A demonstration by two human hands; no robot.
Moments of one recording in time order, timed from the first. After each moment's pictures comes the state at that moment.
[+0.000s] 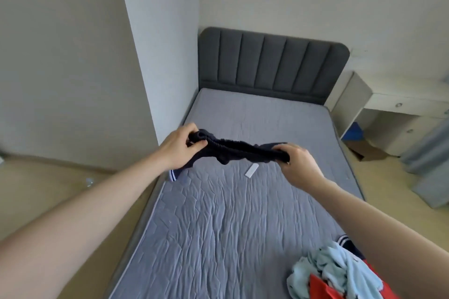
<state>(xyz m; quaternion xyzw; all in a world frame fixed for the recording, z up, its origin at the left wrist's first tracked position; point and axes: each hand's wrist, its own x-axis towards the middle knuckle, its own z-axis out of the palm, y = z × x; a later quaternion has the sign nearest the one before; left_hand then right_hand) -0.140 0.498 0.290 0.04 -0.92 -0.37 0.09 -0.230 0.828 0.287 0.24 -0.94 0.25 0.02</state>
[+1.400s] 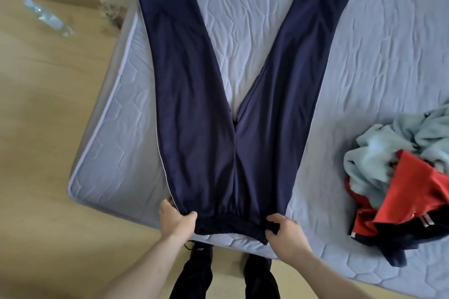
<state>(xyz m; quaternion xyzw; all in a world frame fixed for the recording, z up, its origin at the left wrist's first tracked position) 0.137 0.661 -0.372 0.63 -0.63 -0.44 -0.15 0.041 0.917 -0.355 0.01 -0.86 0.15 -0.49</state>
